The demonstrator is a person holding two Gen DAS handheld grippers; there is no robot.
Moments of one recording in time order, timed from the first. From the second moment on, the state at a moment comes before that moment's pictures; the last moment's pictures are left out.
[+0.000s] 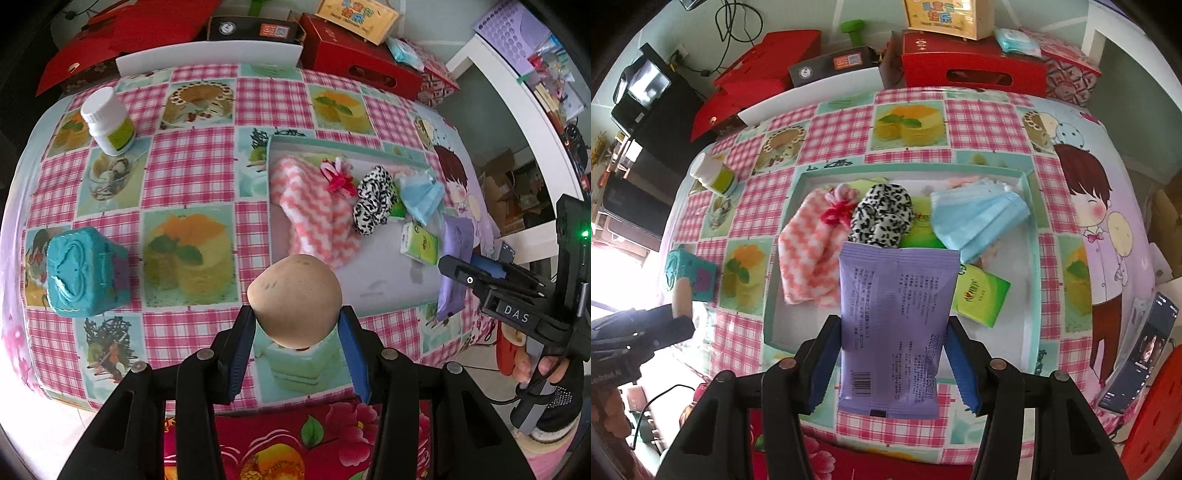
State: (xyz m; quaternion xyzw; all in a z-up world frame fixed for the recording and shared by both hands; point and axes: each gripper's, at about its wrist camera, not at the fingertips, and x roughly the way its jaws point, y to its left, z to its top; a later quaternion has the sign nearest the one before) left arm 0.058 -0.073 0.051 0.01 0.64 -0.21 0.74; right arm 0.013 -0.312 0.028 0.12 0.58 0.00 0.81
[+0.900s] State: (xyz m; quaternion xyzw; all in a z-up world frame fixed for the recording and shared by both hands) left arm 0.074 -0.132 -0.003 0.04 0.68 -0.20 0.71; right arm 0.030 -0.342 -0.020 0.14 0.60 0.00 0.79
